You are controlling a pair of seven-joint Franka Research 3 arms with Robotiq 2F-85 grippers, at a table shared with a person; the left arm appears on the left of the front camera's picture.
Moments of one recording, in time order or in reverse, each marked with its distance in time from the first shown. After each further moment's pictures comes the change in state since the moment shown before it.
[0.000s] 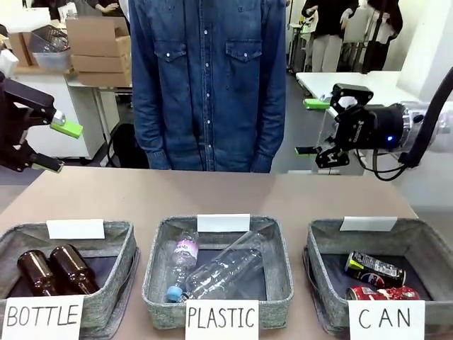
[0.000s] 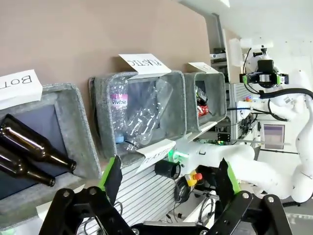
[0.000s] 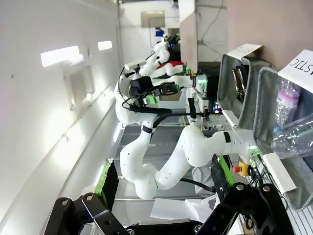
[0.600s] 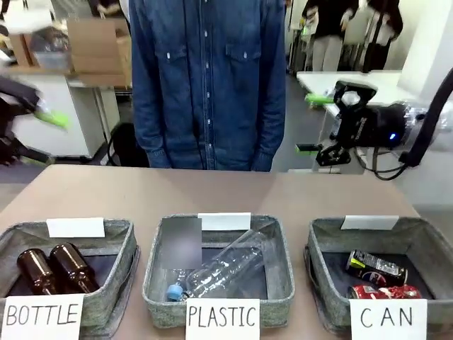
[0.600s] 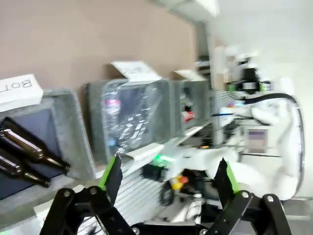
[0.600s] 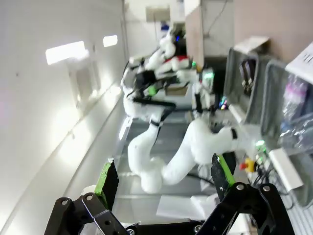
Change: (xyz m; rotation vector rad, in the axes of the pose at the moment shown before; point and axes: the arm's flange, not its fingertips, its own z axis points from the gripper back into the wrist) left arm 0.004 0.016 0.031 -0.111 -0.055 0.042; right arm 0.001 0.002 0.001 0.017 -0.001 -0.014
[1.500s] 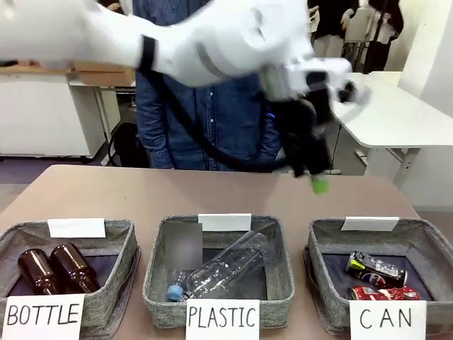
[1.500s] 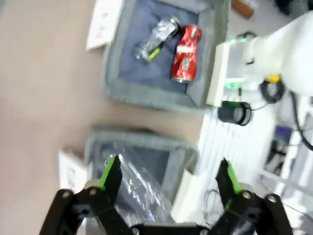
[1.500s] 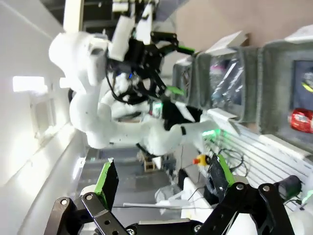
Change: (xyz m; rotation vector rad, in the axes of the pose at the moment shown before) left arm 0.031 -0.222 -0.437 0.178 0.850 -1.071; right arm -0.176 0.072 0.204 -0.269 -0.214 0.073
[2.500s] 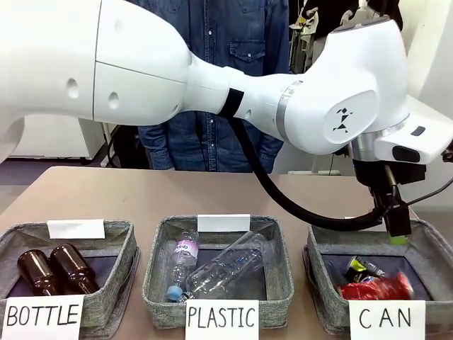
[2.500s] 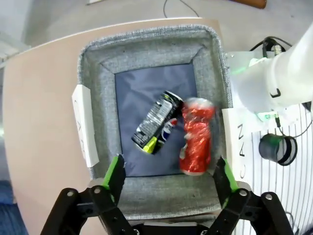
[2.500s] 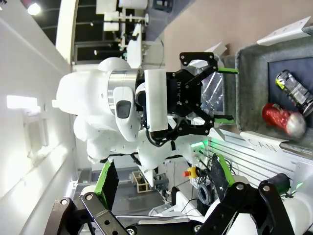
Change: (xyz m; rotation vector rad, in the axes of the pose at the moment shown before) left arm 0.110 -0.079 -0.136 0.192 -0.055 -0.436; right arm -0.040 -0.004 0.057 -0.071 -0.148 -0.009
